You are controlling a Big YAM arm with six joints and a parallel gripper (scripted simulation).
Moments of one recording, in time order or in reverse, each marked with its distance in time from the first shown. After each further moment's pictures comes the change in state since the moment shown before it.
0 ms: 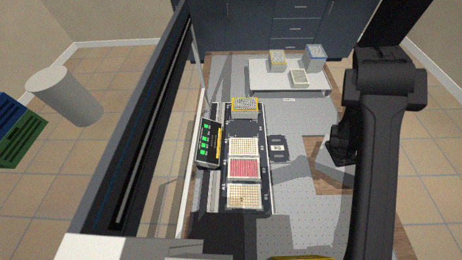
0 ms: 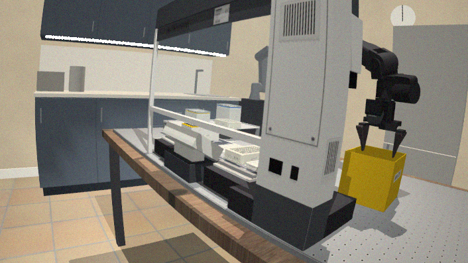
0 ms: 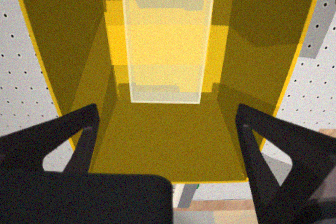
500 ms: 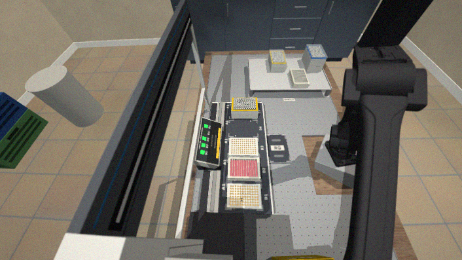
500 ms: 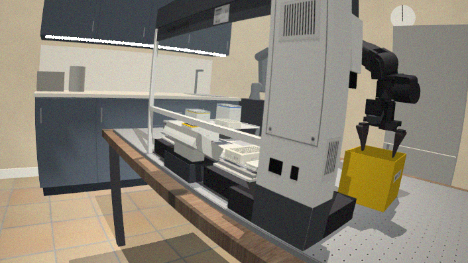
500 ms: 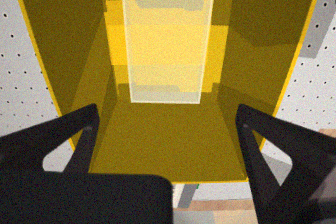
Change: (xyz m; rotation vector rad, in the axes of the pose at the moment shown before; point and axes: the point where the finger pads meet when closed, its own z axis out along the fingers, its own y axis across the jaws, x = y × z) arm 0.000 0.000 0.000 0.001 0.000 0.000
